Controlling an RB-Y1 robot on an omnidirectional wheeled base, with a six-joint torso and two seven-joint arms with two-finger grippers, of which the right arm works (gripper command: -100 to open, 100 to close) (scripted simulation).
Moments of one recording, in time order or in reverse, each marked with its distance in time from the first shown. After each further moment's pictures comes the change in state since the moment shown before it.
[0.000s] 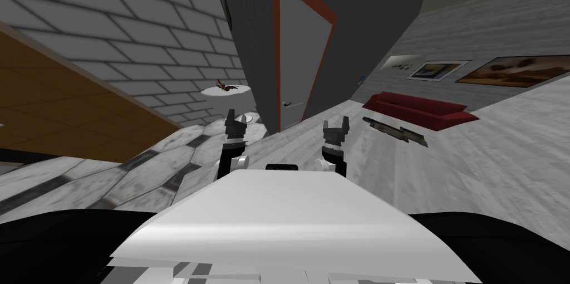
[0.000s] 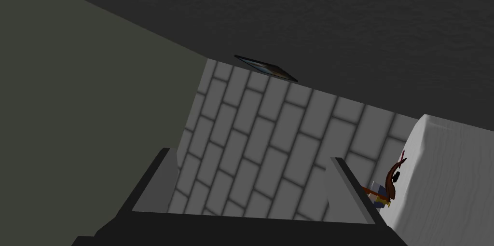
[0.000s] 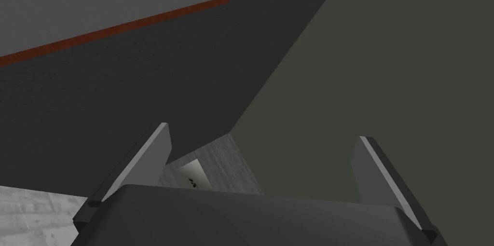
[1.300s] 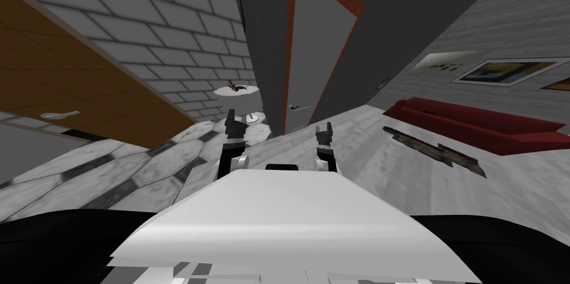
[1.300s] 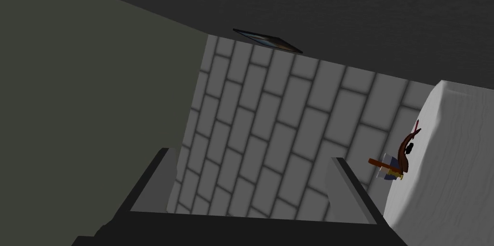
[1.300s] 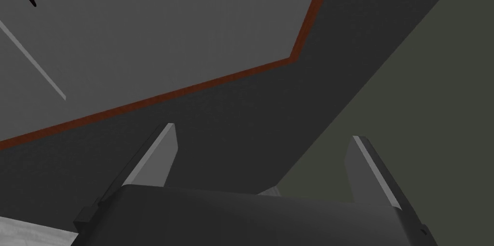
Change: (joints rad) arm -0.090 -0.103 0.000 0.272 -0.003 -0.059 -0.034
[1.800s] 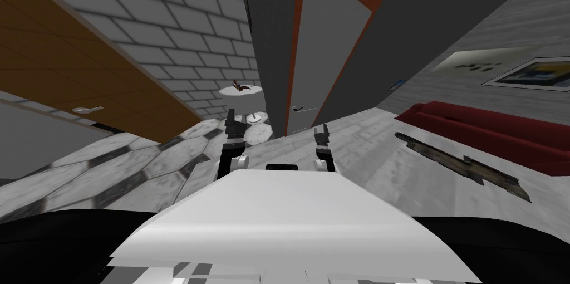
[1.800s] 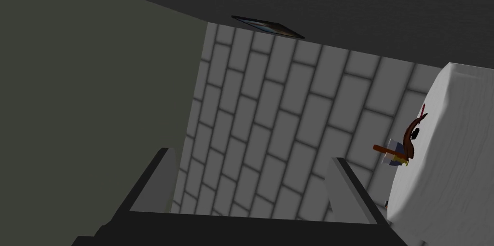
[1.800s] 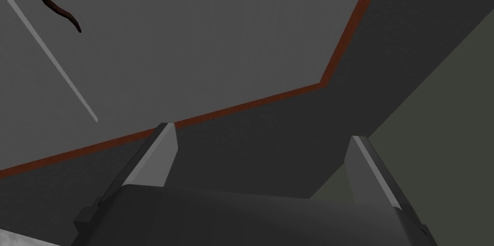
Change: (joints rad) arm -0.049 -0.053 -0.006 0.136 -0.005 -0.031 -0.021
